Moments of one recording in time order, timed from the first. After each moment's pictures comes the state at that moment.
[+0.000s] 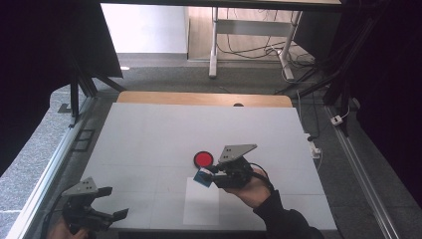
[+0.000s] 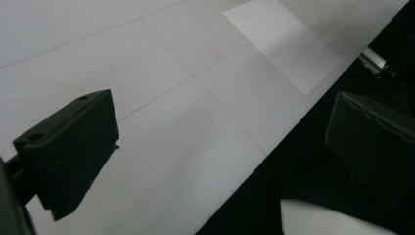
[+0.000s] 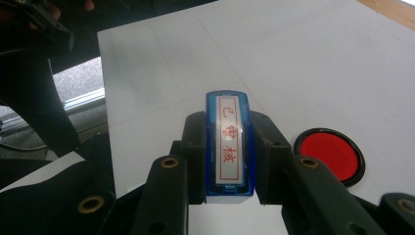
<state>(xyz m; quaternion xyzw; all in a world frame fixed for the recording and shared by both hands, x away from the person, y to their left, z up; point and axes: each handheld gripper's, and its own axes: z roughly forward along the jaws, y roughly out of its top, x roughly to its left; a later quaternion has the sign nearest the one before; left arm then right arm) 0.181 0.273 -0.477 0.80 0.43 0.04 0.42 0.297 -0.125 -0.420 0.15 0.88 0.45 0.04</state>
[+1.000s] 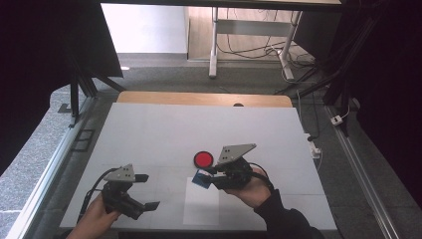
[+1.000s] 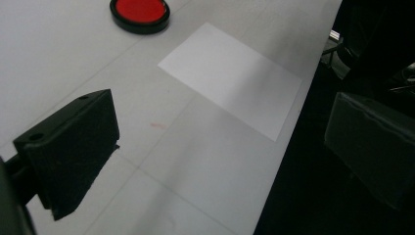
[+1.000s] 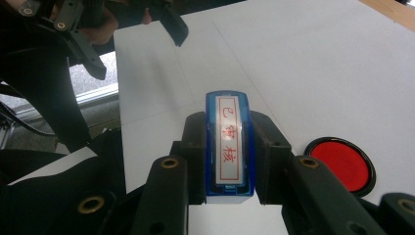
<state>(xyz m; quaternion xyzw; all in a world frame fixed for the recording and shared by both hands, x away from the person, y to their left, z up) 0.234 0.203 -0.468 0.85 0.29 0.02 0.44 0.295 -0.123 -0.415 0.13 0.88 0.45 0.03</state>
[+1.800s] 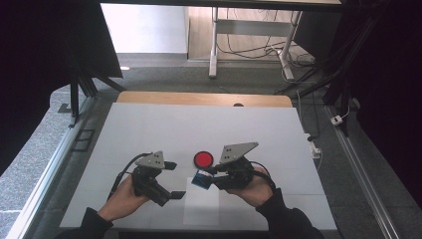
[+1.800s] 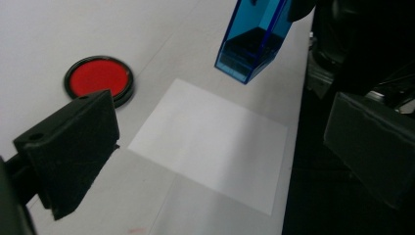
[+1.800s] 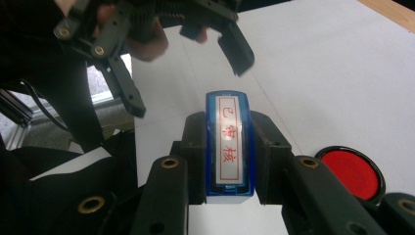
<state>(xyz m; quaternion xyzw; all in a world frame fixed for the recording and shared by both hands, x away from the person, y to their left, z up) 0.273 0.143 -0.452 0.86 0.21 0.00 0.46 0.295 -0.126 -0.408 0.11 0.88 0.46 0.01</state>
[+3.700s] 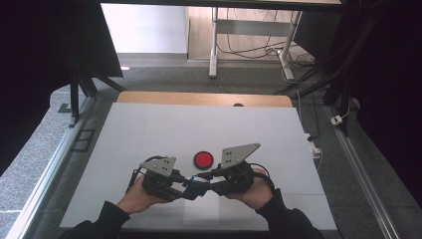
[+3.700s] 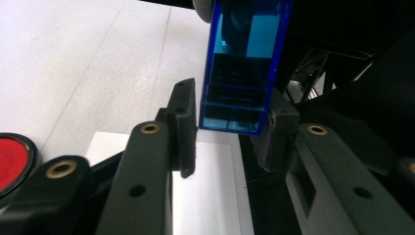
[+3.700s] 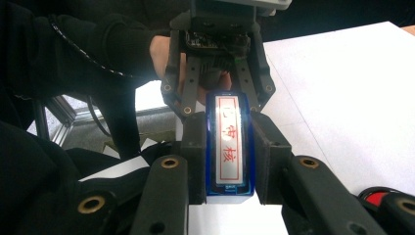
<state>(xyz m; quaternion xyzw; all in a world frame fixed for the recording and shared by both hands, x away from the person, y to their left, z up) 0.281 0.124 -0.462 0.85 0.05 -0.08 0.52 0.282 -0.123 -0.396 0.05 0.87 0.50 -0.04</state>
